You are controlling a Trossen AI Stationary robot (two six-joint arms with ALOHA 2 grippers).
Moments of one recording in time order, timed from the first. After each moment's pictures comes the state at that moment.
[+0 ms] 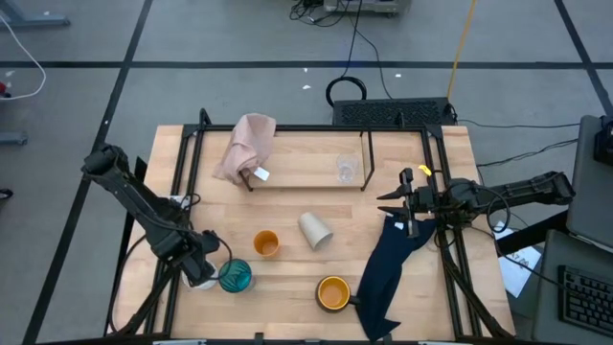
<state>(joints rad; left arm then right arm) -0.81 1.27 0.83 -1.17 0.07 -1.24 0.13 0.46 0.20 0.34 0.08 -0.08</state>
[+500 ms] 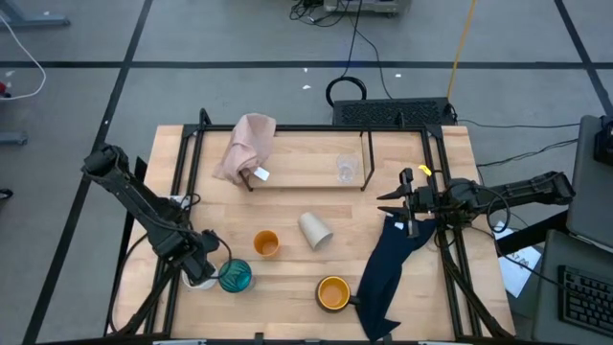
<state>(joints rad) -0.81 1.27 0.80 -1.15 0.09 -1.26 0.13 0.46 0.20 0.34 0.08 -0.08</state>
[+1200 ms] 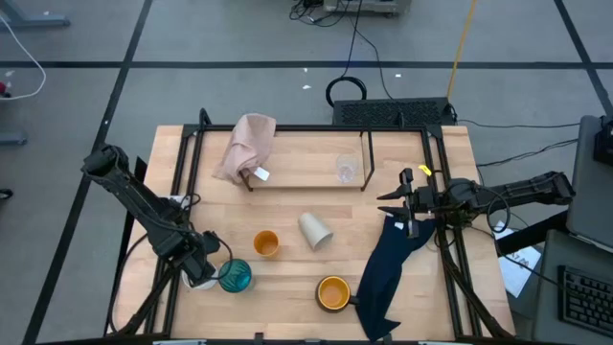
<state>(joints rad) -0.81 1.27 0.80 -1.12 0.09 -1.23 0.13 0.46 0.20 0.34 0.08 -0.08</state>
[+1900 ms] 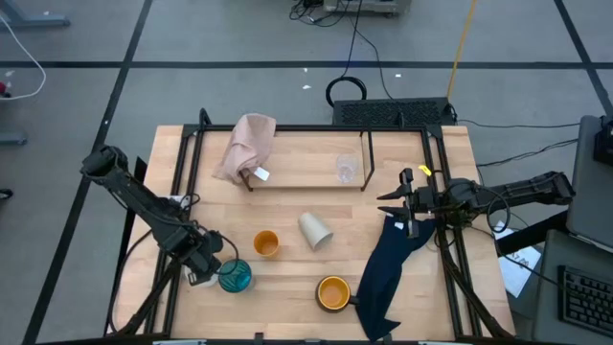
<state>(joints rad) -0.73 1.27 0.80 -1.12 0.14 -1.08 0.13 0.46 0.20 0.34 0.08 -0.09</state>
